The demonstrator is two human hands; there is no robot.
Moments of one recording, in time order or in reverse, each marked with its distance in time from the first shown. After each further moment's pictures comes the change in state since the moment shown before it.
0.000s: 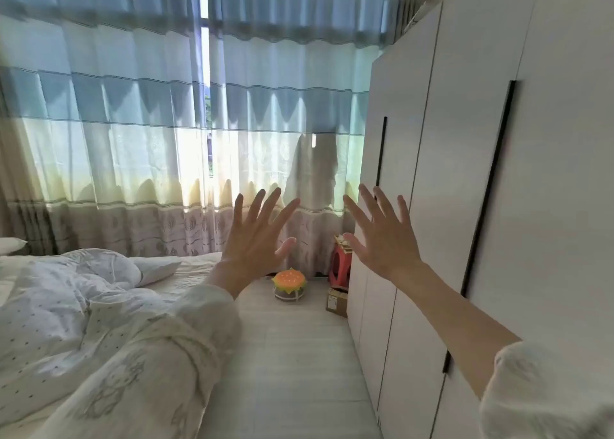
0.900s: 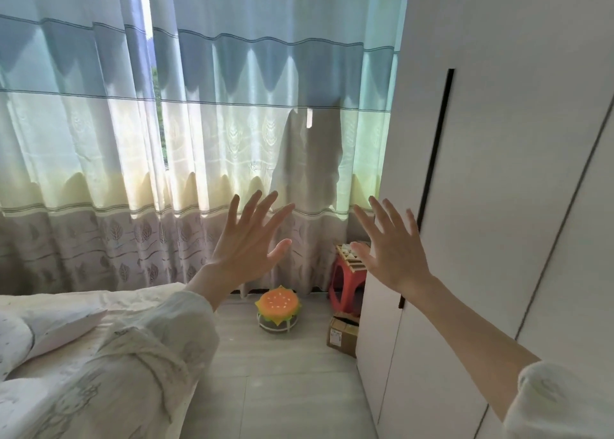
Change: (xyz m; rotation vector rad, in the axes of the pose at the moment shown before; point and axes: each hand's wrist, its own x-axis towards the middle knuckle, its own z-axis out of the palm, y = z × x) left_hand 0.280 -0.144 0.502 -0.103 -0.136 0.036; right_hand 0.239 0.120 0.517 0.085 -0.221 0.111
